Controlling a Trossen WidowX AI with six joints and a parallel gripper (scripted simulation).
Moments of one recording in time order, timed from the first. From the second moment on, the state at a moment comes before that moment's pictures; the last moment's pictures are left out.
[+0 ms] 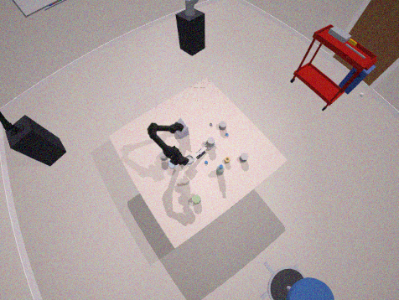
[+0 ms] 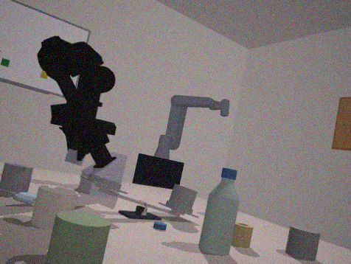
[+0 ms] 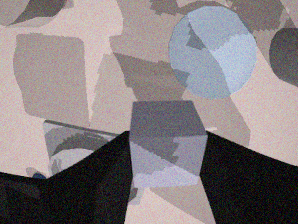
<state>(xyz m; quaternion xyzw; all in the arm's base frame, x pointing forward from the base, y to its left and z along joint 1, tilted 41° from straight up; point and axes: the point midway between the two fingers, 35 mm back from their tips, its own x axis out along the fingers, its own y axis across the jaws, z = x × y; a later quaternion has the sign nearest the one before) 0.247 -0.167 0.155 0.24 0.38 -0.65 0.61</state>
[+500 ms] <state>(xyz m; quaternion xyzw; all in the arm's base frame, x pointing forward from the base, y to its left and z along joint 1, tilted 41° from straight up) 0.212 -0.201 0.158 0.23 0.38 -0.66 0.61</state>
